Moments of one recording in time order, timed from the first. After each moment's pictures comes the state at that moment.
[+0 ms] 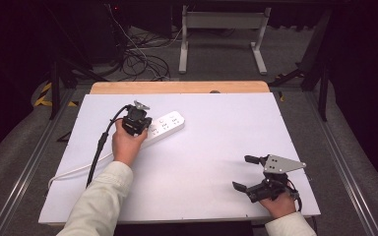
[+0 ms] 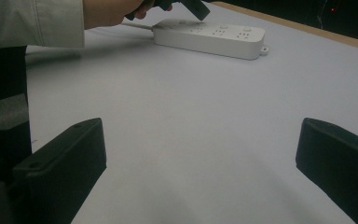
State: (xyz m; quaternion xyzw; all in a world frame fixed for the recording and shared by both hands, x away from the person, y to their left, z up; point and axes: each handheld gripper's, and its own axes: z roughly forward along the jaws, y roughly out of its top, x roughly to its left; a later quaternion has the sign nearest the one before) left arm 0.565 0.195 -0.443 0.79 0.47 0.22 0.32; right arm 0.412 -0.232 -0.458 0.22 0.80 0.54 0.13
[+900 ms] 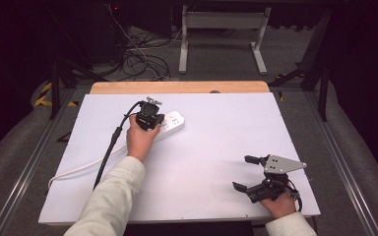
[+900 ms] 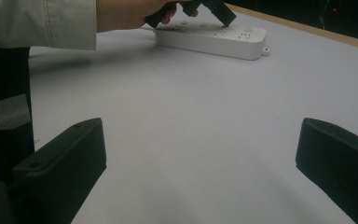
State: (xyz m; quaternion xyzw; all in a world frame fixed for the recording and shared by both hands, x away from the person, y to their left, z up) left arm 0.591 0.159 -0.454 0.79 0.47 0.19 0.33; right arm 0.411 -0.233 -0.459 0.22 0.80 0.54 0.13
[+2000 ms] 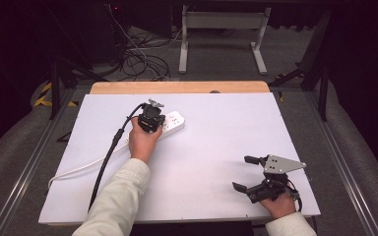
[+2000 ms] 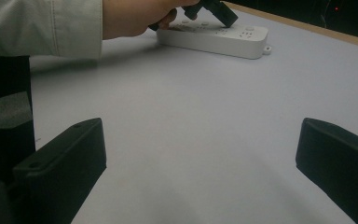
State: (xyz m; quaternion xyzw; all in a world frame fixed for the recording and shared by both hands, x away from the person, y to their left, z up) left arm 0.586 0.149 -0.459 0.79 0.47 0.23 0.32; right arm 0.411 -0.232 -0.459 0.22 0.81 0.54 0.13
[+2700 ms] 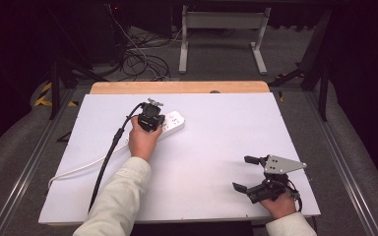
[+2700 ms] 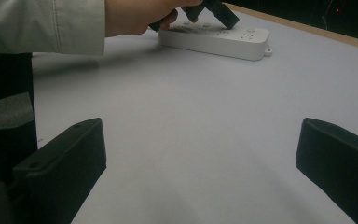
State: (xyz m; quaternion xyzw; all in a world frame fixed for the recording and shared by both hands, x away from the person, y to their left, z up) left arm 0.590 0.155 -0.459 0.78 0.49 0.20 0.33; right arm 0.411 -0.233 -0.458 0.21 0.80 0.54 0.13
